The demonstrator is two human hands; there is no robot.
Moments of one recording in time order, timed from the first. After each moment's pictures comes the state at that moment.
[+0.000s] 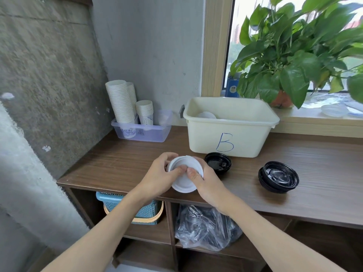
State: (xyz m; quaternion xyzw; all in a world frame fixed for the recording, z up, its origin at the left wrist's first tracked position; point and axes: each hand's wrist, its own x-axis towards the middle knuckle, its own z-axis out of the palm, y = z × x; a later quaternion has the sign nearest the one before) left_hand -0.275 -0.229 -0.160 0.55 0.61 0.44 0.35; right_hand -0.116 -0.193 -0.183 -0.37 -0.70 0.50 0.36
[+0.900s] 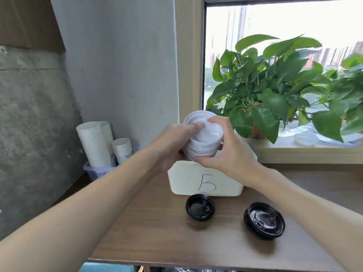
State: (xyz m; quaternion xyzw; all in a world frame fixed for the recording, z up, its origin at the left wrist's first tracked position) left_hand -0.202 -0.134 0.016 0.53 0.51 0.46 0.50; right_hand -0.046 -0.116 -0.026 -0.36 -0.79 0.18 0.47
